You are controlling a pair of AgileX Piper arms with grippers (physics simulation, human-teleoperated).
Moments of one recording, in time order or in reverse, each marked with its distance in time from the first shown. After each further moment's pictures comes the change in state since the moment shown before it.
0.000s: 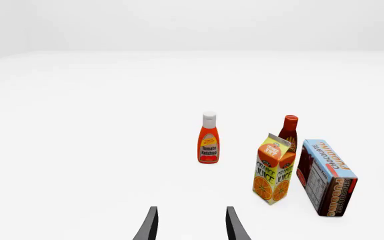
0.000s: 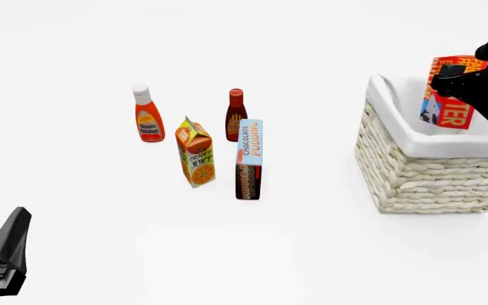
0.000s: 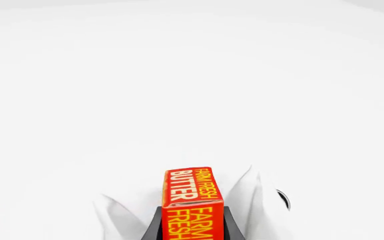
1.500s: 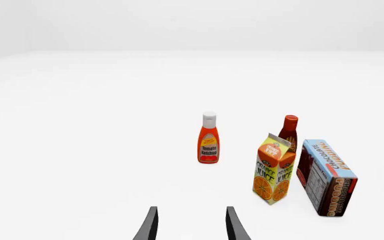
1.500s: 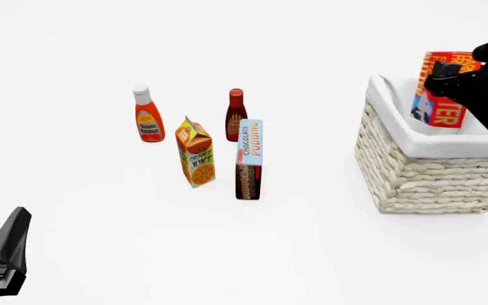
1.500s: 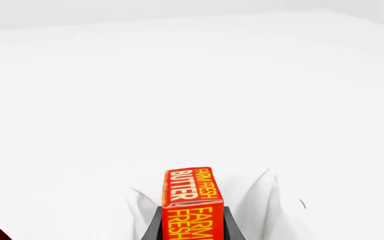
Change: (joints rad) left arm 0.000 0.000 0.000 0.000 0.000; right arm 0.055 -0.089 0.091 -0.066 0.018
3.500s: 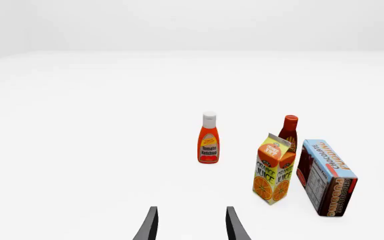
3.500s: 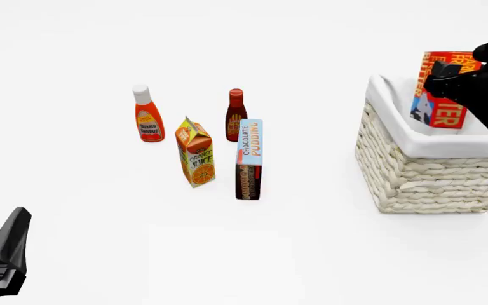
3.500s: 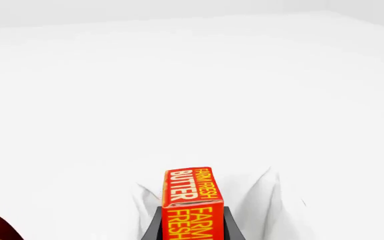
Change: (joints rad) left arm 0.000 0.000 0.000 0.000 0.000; right arm 0.012 -0.038 0.019 0.020 -0.010
